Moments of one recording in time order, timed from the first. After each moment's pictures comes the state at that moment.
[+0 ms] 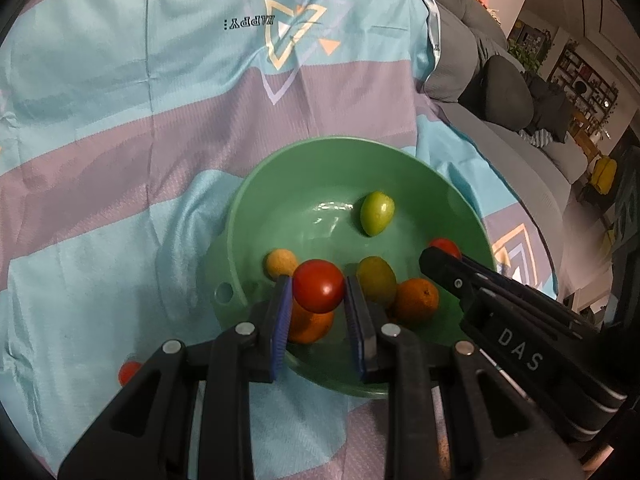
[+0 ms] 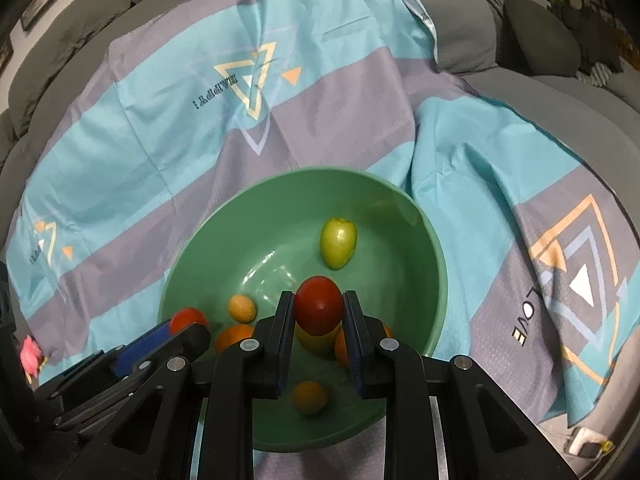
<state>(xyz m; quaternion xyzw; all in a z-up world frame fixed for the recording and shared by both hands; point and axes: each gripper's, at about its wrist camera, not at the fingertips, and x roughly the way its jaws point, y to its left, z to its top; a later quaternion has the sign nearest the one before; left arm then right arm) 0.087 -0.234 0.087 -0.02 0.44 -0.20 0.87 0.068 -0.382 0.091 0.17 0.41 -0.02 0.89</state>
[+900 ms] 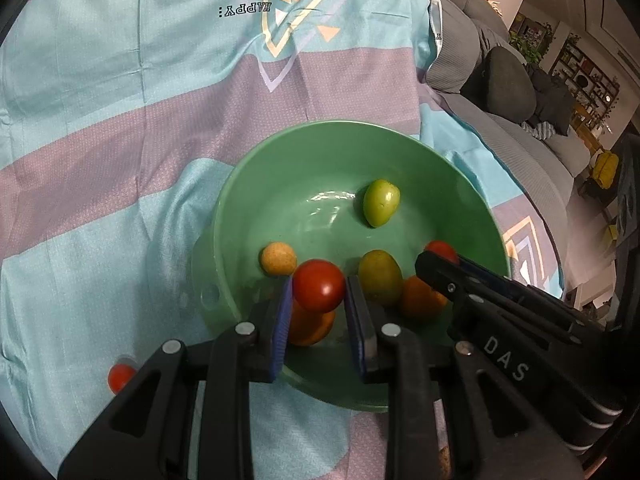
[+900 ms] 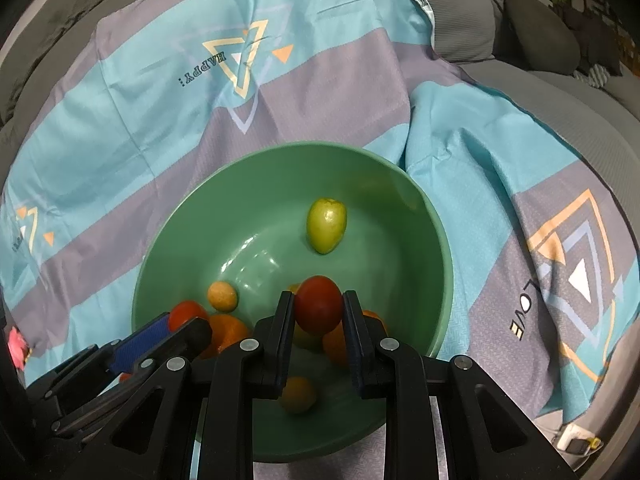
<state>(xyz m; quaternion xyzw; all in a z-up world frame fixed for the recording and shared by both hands) 0.094 -0.239 0.074 -0.01 0.45 -0.20 0.87 0.076 -0.378 0.078 0.15 0.44 -0.04 0.89</state>
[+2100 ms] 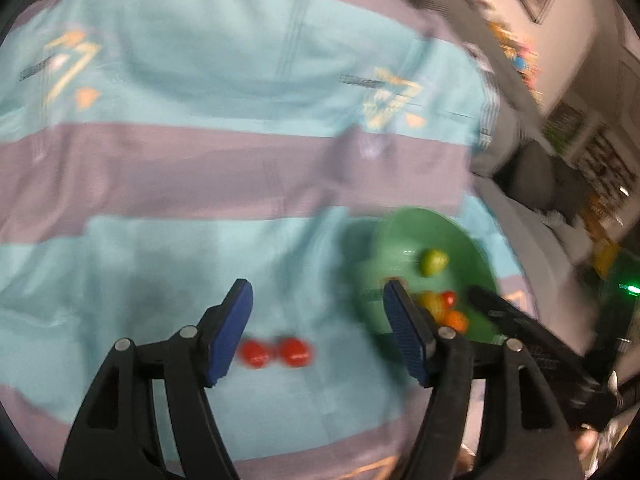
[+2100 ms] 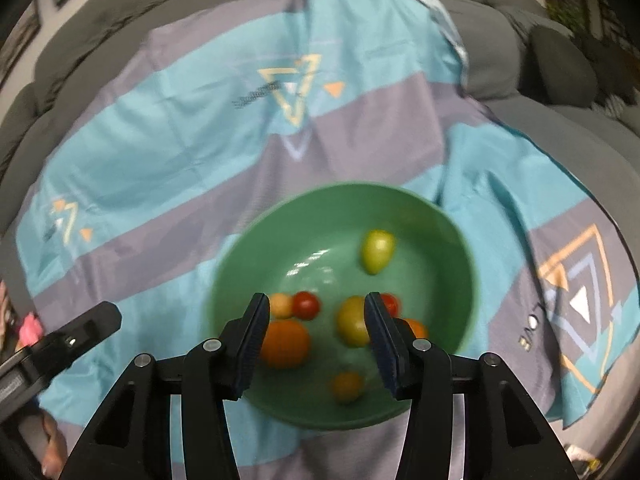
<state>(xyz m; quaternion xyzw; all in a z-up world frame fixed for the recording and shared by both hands) 0.057 -0.097 0.122 -0.14 0.41 -0.11 0.89 0.055 -0.338 0.122 0.13 0.39 0.02 0.91</state>
